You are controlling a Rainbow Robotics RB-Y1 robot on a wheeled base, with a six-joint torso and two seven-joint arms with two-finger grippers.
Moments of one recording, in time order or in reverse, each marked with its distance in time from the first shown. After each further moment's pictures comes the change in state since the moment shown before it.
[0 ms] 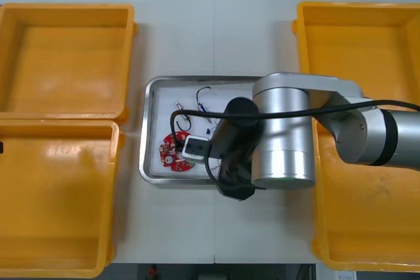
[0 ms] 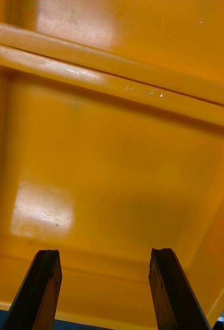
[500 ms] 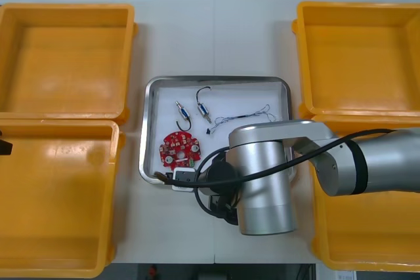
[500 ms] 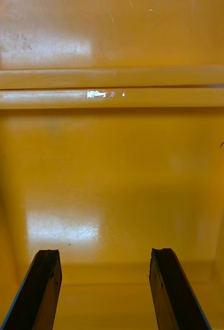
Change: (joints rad) right arm -0.011 0.068 0.201 0.022 0.204 -0.077 0.000; left arm 0.000 0.014 -0.040 0.000 -0.009 -0.068 -0.225
